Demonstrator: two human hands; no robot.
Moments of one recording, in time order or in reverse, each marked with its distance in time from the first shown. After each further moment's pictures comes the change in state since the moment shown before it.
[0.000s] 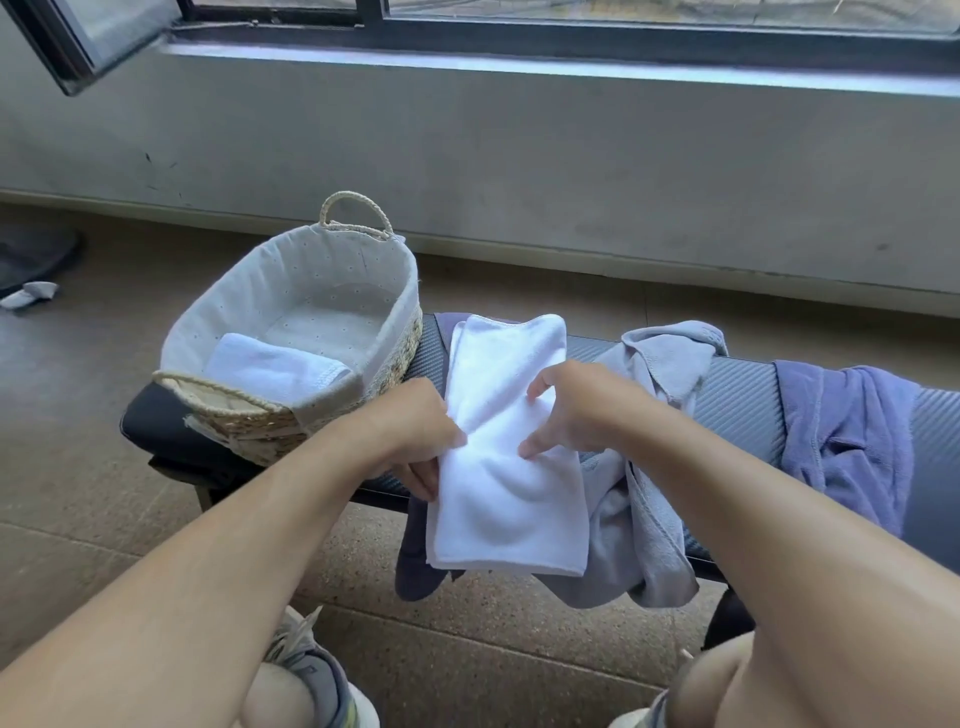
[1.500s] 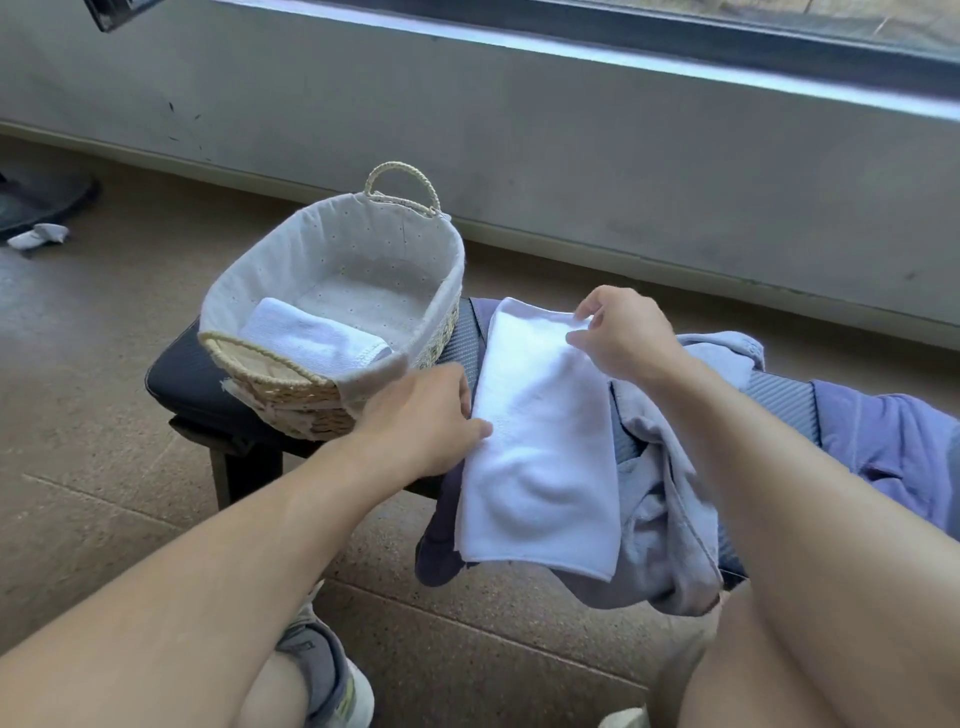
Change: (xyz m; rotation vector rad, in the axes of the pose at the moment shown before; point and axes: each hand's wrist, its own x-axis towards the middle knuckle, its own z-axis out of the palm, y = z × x) left_hand -0.016 -0.025 -0.012 0.366 0.301 0.176; right_hand 0.071 0.004 -0.015 0.232 0.419 -0.005
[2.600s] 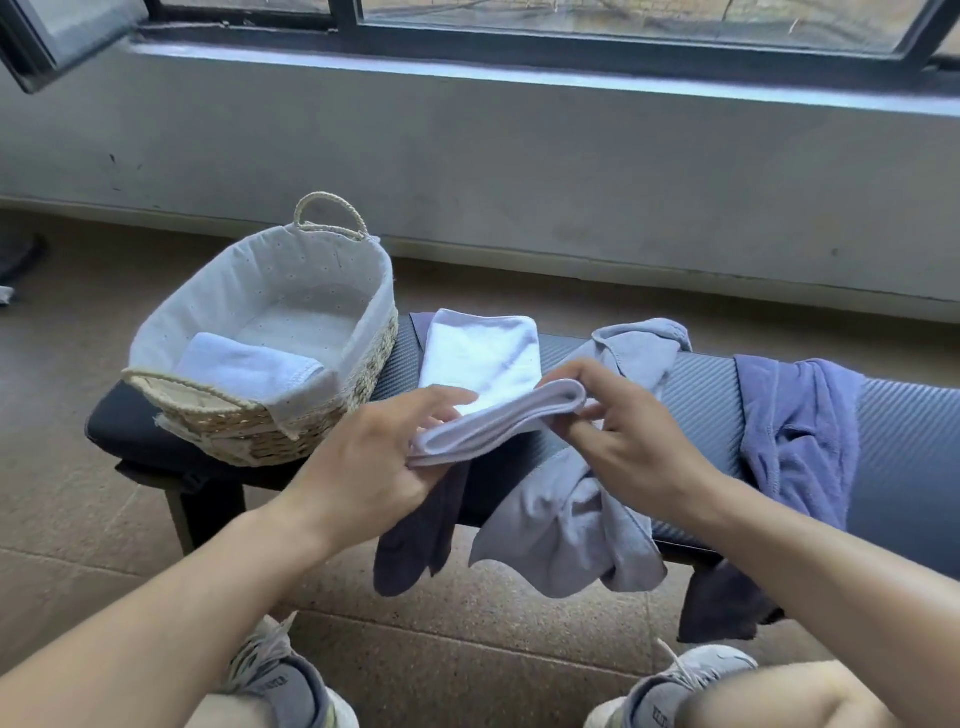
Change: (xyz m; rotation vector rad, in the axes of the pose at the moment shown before) left_hand -0.035 0.001 0.018 -0.237 0.201 0.621; right_hand -0.147 0.037 -0.037 0.469 -0.072 -0.347
